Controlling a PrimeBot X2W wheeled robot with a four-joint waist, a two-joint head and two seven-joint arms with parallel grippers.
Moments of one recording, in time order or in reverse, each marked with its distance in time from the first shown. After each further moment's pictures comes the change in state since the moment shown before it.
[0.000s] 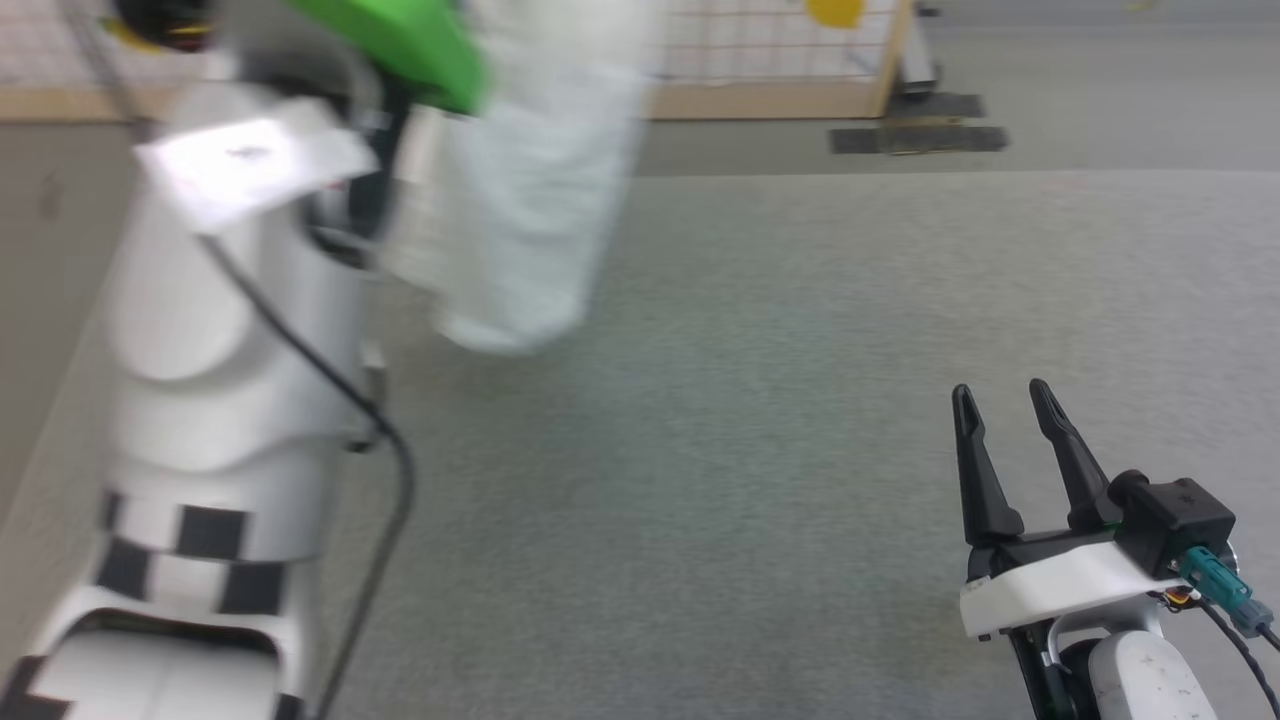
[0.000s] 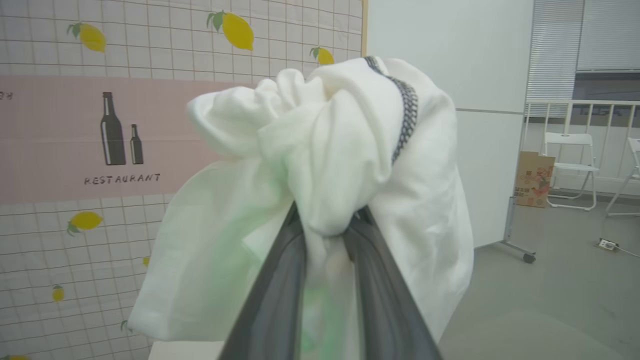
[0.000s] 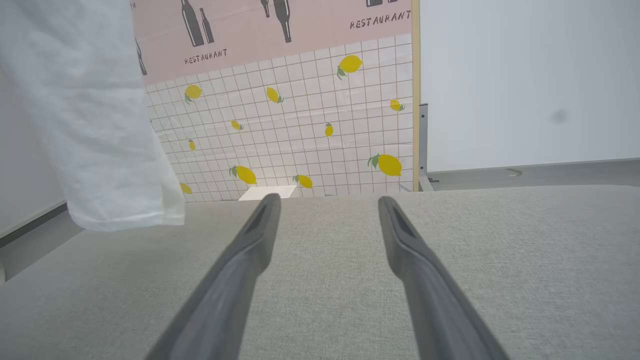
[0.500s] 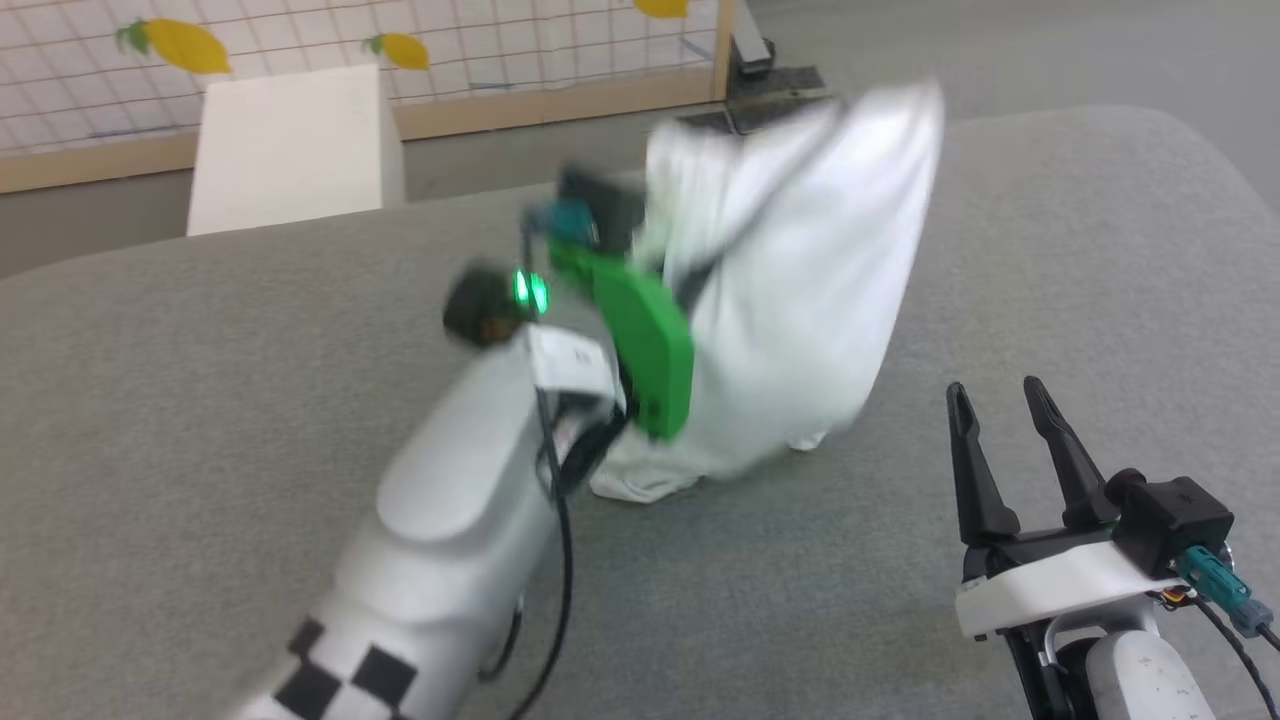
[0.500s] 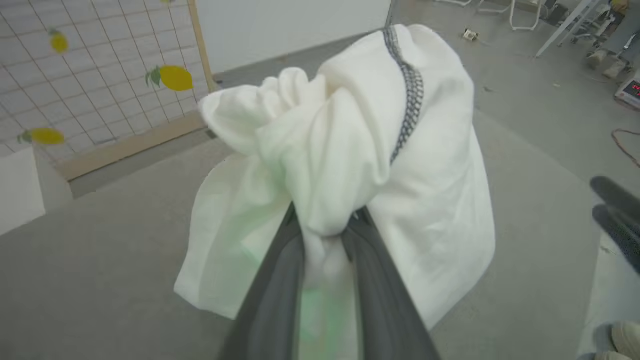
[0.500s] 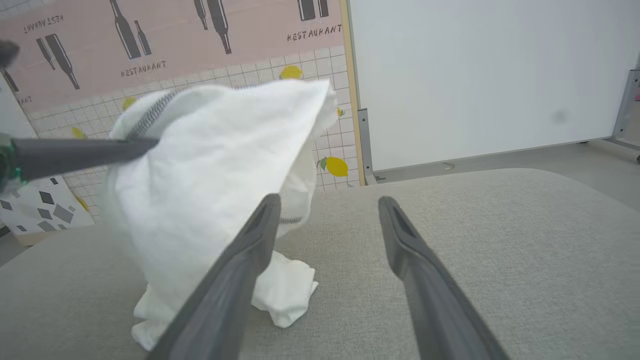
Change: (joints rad) left arm 0.223 -0.101 -0.324 0.209 -0.096 -0.023 0.146; right arm 0.004 -0.001 0.012 -0.020 0.011 0.000 0.007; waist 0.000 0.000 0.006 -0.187
